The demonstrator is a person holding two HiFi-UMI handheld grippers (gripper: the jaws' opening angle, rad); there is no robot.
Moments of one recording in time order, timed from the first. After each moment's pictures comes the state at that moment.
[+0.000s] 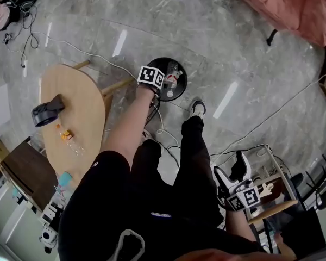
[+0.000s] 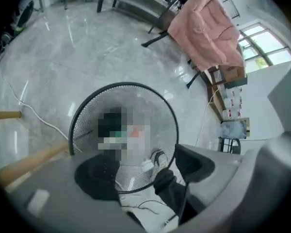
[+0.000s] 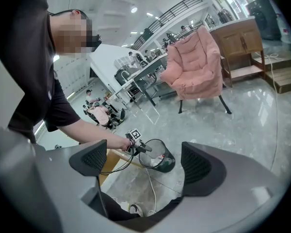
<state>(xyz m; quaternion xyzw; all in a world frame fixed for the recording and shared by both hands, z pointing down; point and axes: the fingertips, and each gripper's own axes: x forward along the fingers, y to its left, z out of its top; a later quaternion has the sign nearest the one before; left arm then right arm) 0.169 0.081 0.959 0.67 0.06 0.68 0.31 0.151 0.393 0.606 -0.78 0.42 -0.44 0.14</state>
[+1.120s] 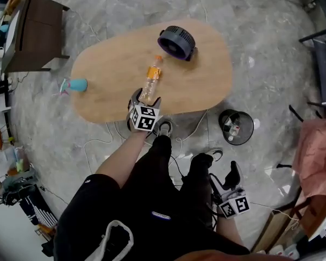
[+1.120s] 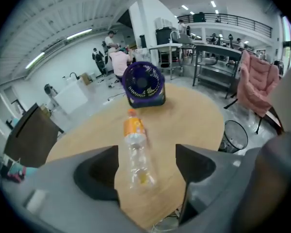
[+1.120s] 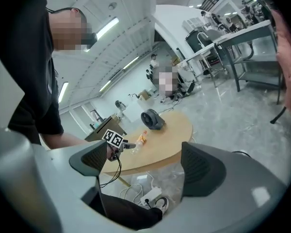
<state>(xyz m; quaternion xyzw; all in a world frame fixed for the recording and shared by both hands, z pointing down) -0.323 -0.160 0.696 0.74 -0.45 0.46 0.17 -0.023 0.096 0.521 -0.52 0.76 -0.40 -0.01</state>
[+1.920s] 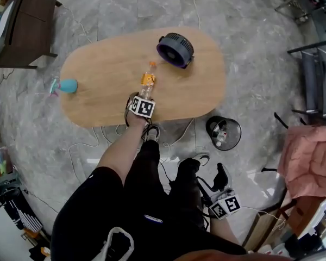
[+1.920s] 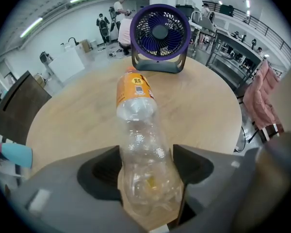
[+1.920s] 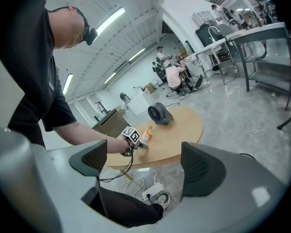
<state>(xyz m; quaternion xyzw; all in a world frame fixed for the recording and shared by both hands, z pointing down) -0.347 -0.169 0.793 0.68 -0.43 0.51 0.31 -0.065 0.080 0.517 -0.48 0.78 -0.40 -0.05</state>
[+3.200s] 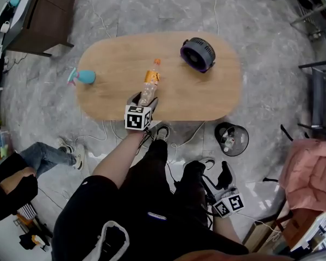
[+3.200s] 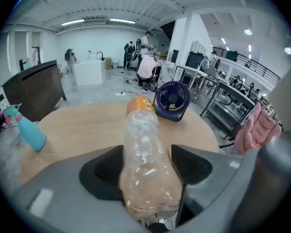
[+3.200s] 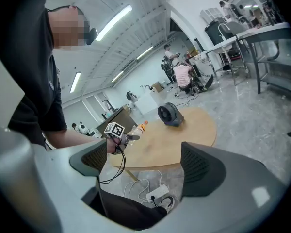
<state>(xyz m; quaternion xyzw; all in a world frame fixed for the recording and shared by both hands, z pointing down) -0.399 -0.163 0.663 0.73 -0.52 0.31 0.33 -0.101 0.062 0.505 -0.44 0.81 -0.39 -0.05</state>
